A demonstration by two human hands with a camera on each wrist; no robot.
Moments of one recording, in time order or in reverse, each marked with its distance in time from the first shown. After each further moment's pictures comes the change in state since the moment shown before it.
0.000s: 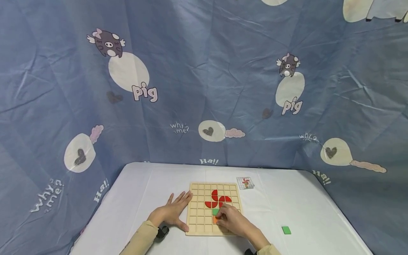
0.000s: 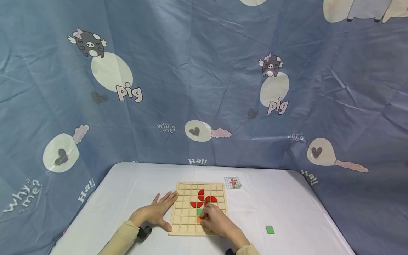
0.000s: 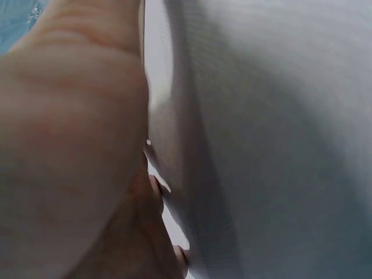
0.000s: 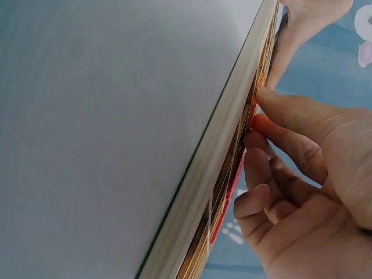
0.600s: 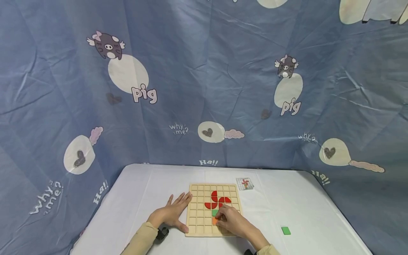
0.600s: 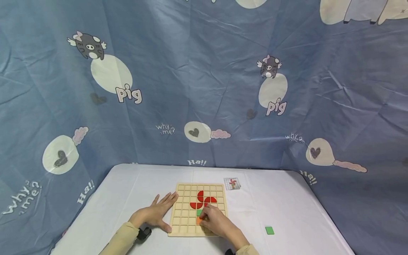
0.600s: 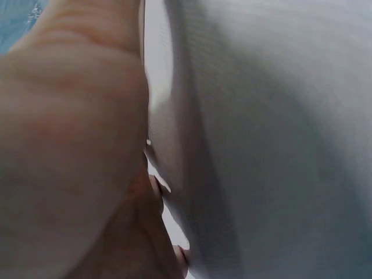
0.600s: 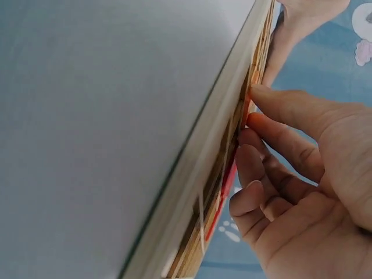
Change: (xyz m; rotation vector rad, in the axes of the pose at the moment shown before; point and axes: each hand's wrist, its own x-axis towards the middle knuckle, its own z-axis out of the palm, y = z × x) left_hand 0.000 0.000 0.001 0.001 0.004 0.007; right_hand 0.001 -0.001 -0.001 -0.001 -0.019 0.027
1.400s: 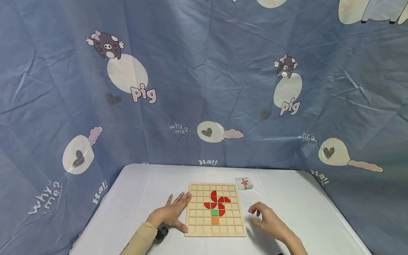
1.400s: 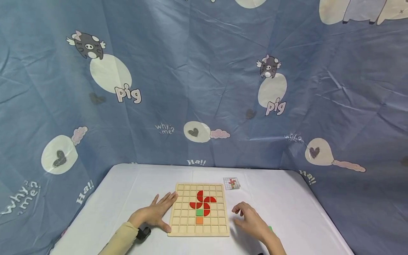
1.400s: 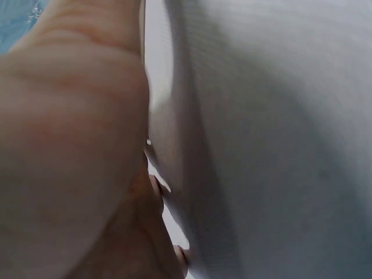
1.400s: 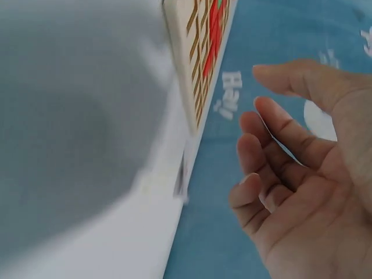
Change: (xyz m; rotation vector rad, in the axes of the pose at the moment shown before) left_hand 0.000 0.000 0.000 -0.019 0.001 0.006; right_hand -0.076 0.050 -0.068 0.020 0.165 0.120
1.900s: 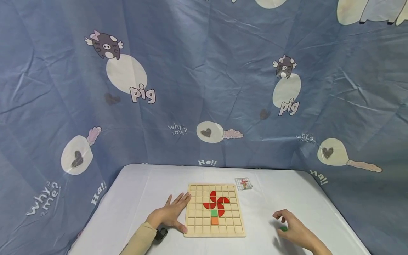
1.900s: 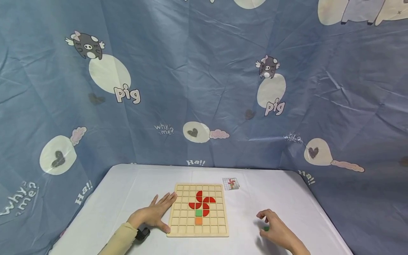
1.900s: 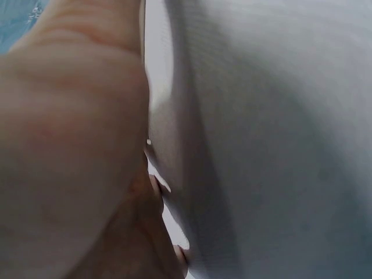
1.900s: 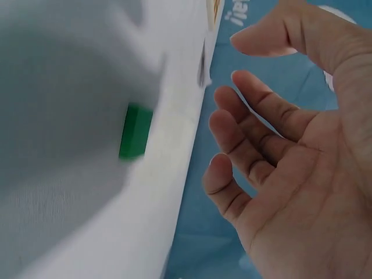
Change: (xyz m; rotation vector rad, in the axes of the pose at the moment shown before) left_hand 0.000 0.002 0.000 0.008 0.001 -0.009; right_hand -0.050 0.053 -0.043 0.007 -0.065 0.147
